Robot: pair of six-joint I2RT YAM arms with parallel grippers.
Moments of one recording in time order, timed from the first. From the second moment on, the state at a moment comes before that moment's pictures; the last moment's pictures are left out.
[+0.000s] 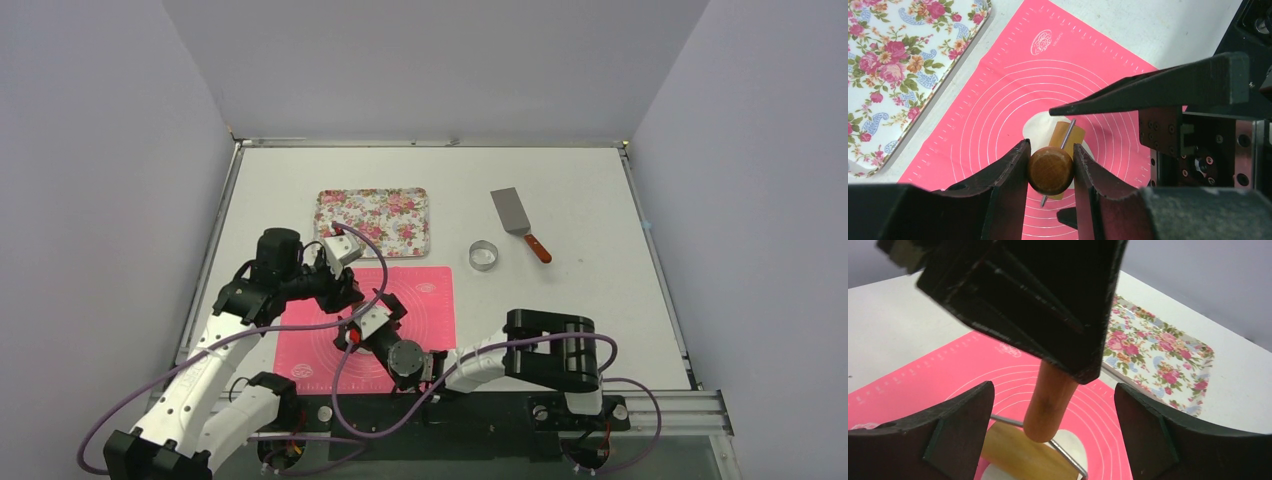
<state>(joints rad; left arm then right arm) -0.32 0.88 0.77 -0.62 0.62 0.32 1.46 1.91 0.82 1.12 0.76 -0.24</state>
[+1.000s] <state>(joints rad) -0.33 0.88 0.78 -0.61 0.61 0.31 1.36 1.94 0.90 1.09 0.67 -0.17</state>
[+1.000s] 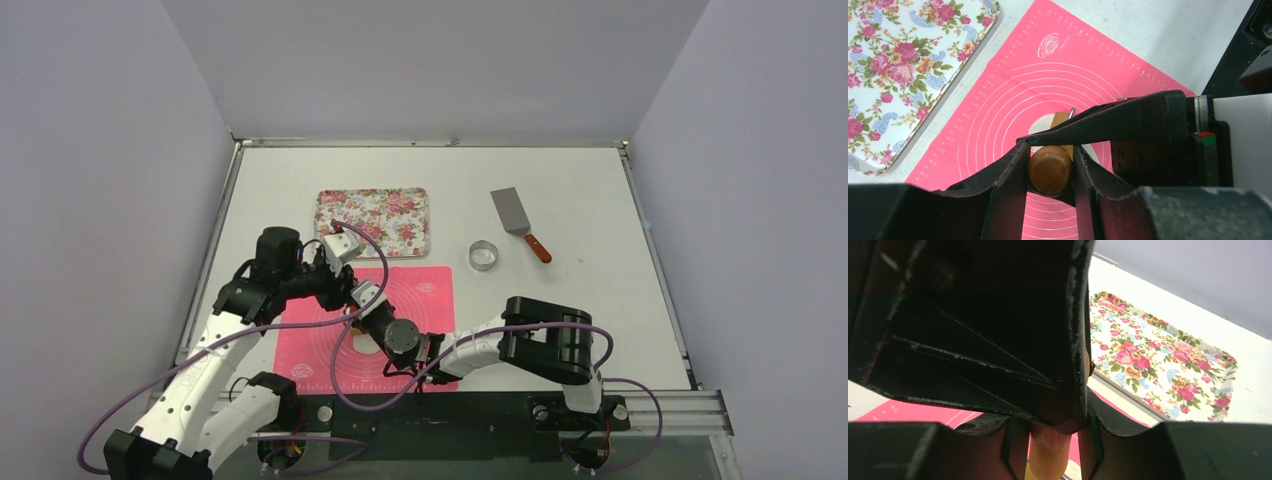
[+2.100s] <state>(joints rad) -0.24 0.83 1.00 -0.76 0.39 0.27 1.19 1.79 0.64 1.20 0.06 -0.10</state>
